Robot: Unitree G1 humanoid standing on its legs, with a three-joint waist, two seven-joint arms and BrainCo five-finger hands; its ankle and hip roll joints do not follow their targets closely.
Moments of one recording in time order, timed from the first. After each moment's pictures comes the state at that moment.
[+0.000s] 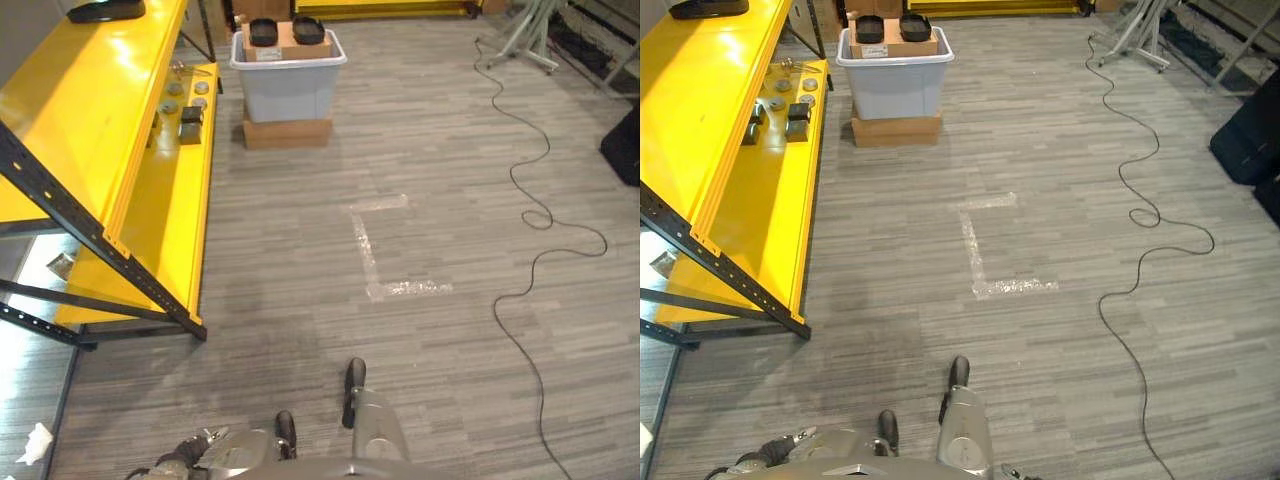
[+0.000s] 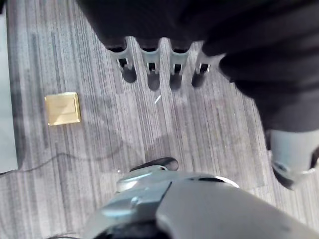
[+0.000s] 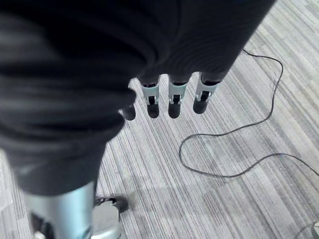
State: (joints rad) left arm -0.01 0.23 -0.24 1.26 -0.23 0.02 0.04; right arm 0.05 -0.24 0.03 1.35 0.37 0.00 -0.07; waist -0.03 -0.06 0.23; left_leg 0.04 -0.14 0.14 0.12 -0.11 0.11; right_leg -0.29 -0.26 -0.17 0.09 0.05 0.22
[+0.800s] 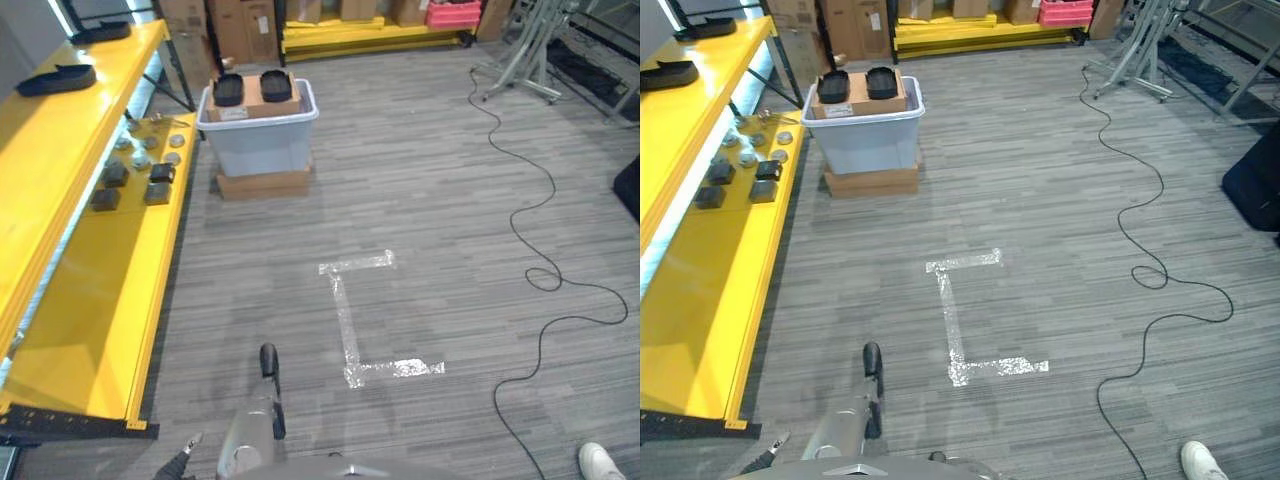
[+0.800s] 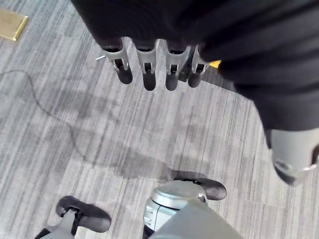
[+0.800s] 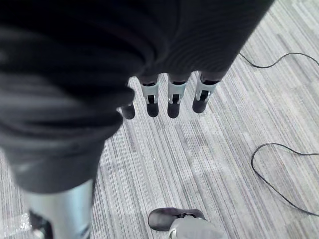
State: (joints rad) left arm 0.03 0.21 -0.03 1.33 -0.45 -0.06 0.06; right arm 0.03 -0.28 0.08 1.42 0.27 0.00 -0.07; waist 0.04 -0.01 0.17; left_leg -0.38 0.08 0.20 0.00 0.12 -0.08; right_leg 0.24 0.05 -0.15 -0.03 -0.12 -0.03
